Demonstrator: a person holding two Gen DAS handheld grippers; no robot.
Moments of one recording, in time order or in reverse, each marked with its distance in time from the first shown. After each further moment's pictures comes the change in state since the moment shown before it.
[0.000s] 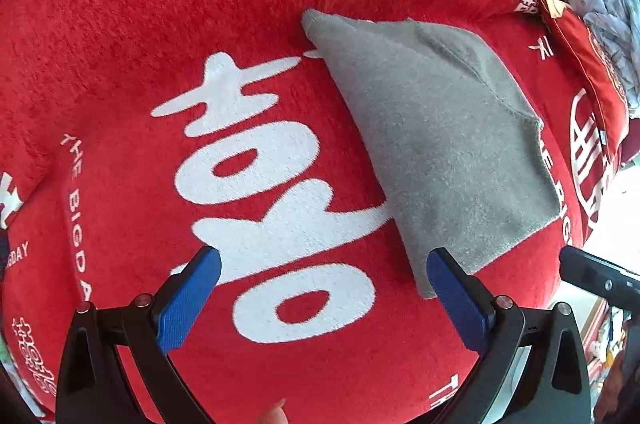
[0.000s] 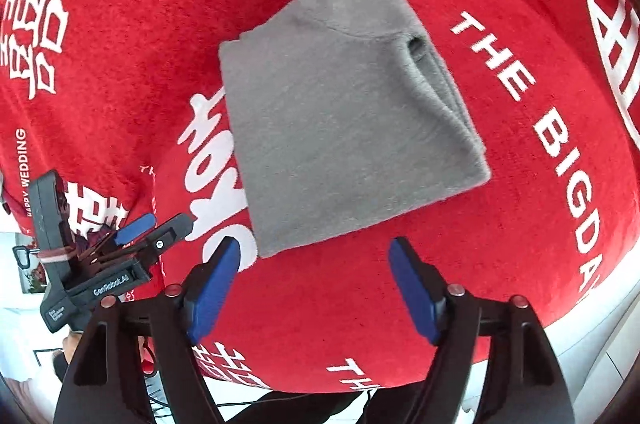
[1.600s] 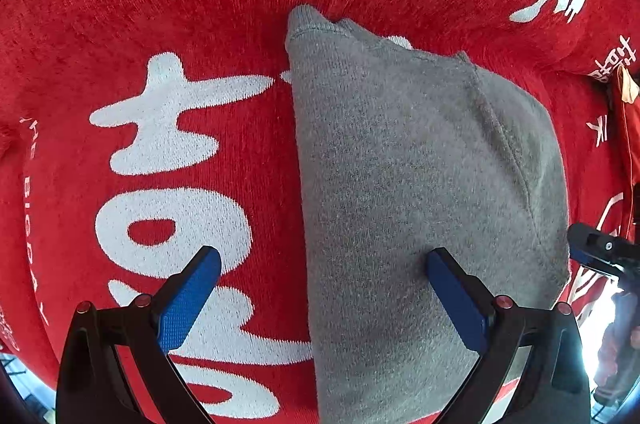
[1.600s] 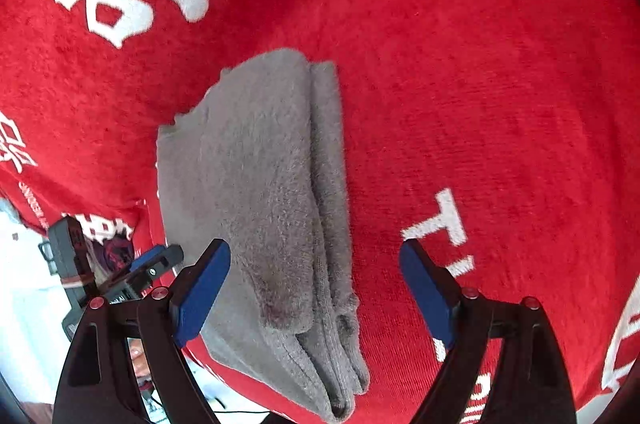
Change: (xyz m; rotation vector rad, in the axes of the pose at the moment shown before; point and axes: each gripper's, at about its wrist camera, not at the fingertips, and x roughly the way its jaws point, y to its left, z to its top) left arm 0.092 -0.028 0.106 -0.266 0.132 0.000; right arm 0.067 -0.104 0.198 -0.023 0.252 0.117
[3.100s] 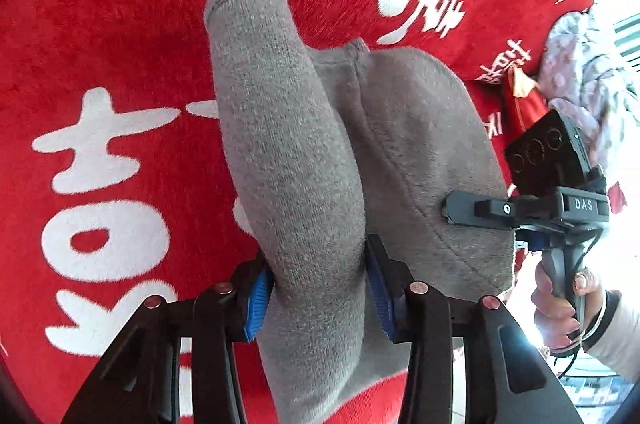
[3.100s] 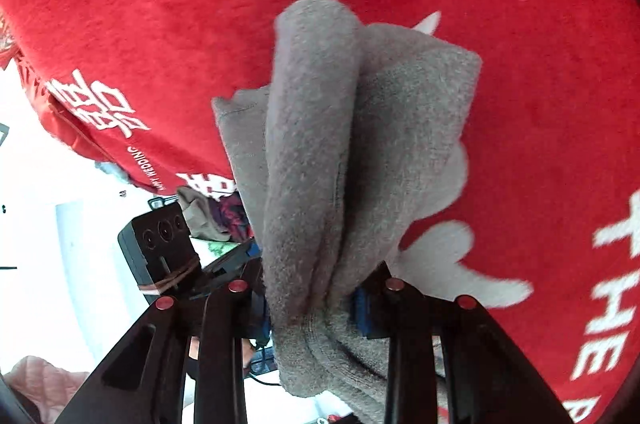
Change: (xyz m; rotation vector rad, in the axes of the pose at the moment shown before) left arm -0.047 -0.002 -0.020 0.100 -0.118 -0.352; right arm 0.016 0.056 -0.009 -0.046 0.121 0.497
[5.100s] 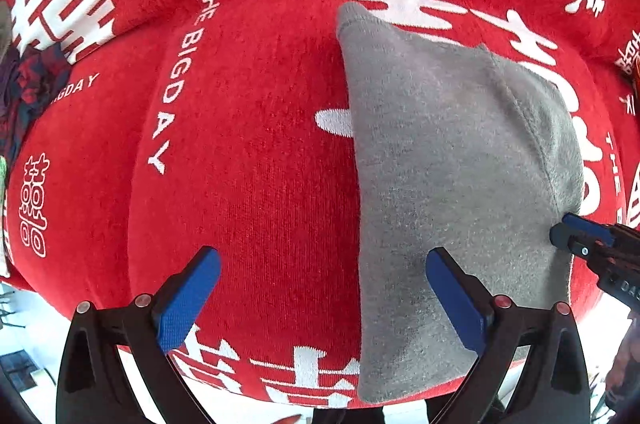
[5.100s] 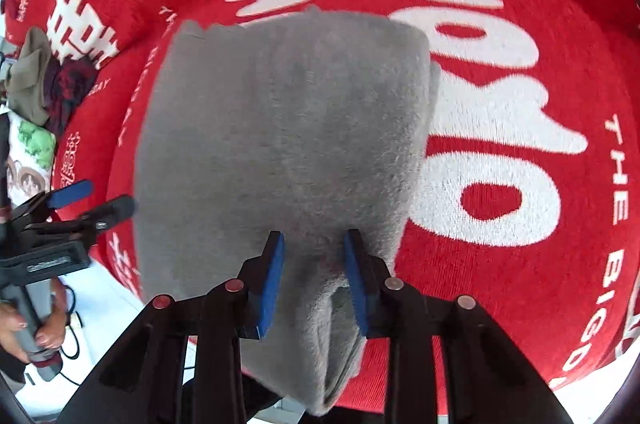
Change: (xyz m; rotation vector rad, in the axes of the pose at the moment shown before) left arm -0.102 0.148 -0.173 -0.180 0.012 0.518; right arm 0.155 0.074 -0.170 -0.428 0.030 -0.808
